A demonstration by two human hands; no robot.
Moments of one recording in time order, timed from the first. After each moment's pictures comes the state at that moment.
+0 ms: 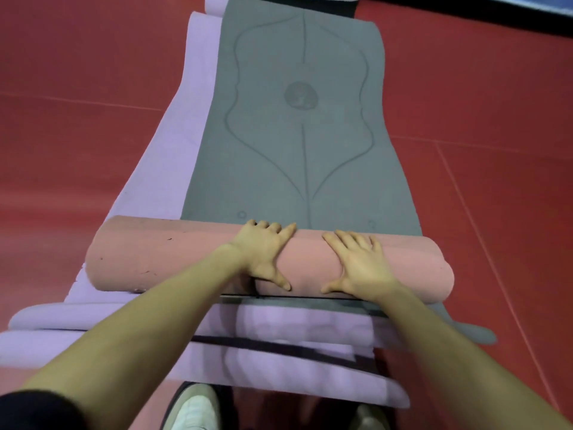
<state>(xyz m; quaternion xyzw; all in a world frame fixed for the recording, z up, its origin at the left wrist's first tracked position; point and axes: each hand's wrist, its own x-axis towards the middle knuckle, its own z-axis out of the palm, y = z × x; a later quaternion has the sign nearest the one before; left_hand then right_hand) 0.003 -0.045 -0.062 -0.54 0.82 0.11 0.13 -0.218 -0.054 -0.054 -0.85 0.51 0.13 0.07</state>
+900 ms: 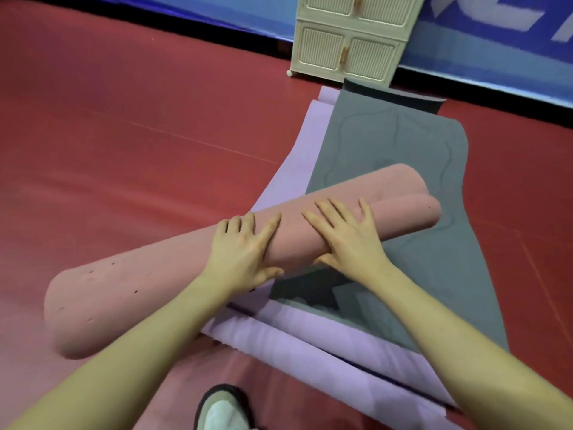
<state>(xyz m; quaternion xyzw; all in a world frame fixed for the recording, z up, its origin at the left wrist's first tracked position) 0.176 0.115 0.039 -0.75 0.64 -0.13 -0.11 -0.011 -0.006 0.068 -0.95 0.27 -0.08 -0.15</state>
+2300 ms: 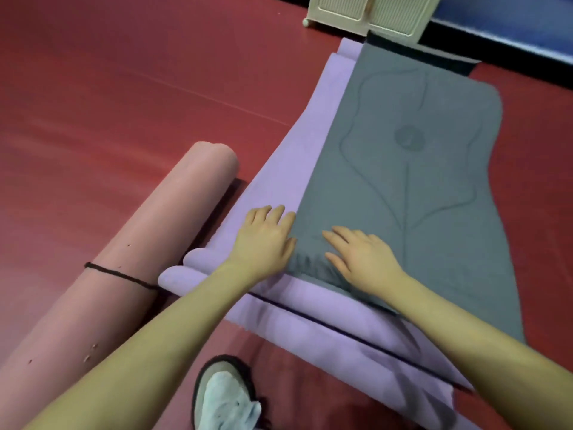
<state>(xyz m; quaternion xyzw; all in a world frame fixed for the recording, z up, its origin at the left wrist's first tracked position) 0.168 0.101 -0.027 -0.74 0.66 -0.05 -0.11 -0.021 0.002 -0.015 -0.96 0.27 0.00 -0.05</state>
